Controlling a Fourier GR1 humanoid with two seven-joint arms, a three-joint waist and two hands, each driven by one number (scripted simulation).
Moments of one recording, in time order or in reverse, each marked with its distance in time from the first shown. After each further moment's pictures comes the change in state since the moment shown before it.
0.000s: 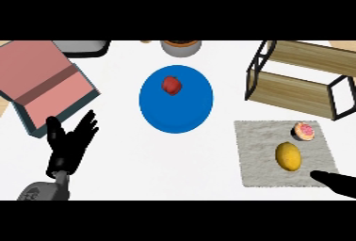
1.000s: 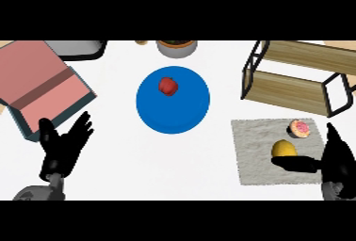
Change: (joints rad) left arm 0.029 -0.001 0.039 -0.033 -0.014 -0.014 0.022; right arm -0.241 0.244 0.157 0.280 0.274 0.117 0.113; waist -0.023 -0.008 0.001
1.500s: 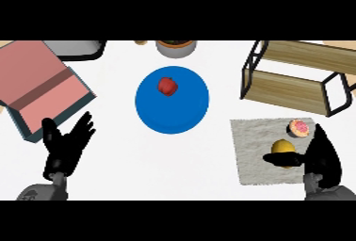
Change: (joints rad) left arm -0.012 -0.023 0.015 0.034 -0.016 -0.006 -0.014; right arm -0.043 0.125 -0.029 0.147 0.111 0.030 -0.019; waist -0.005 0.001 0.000
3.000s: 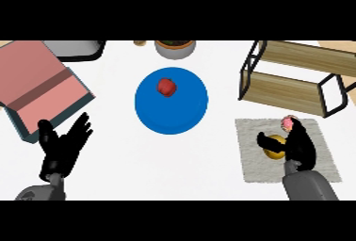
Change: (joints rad) left arm 0.008 -0.035 0.077 0.007 -0.057 -0.065 0.000; right arm -0.105 0.182 -0.146 0.318 0.081 0.066 -0.312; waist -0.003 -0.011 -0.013
